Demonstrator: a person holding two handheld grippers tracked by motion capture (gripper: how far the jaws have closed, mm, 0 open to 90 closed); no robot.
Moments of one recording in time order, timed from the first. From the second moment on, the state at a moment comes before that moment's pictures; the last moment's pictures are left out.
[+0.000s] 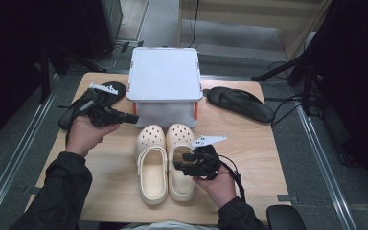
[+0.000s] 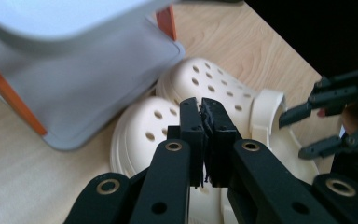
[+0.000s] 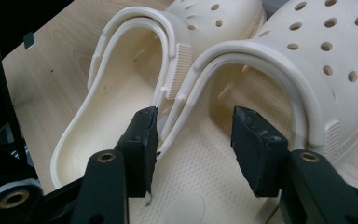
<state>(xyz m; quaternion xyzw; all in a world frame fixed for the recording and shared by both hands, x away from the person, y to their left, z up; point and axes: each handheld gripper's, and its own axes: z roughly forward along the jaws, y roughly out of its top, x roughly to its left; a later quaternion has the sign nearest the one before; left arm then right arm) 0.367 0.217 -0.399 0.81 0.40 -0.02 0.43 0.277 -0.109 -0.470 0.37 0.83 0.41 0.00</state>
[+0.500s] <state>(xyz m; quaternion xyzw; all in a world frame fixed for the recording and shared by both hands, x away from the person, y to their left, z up) 0.412 0.204 -0.372 0.81 0.40 -0.01 0.43 0.278 -0.104 -0.473 0.37 0.83 0.41 0.00</state>
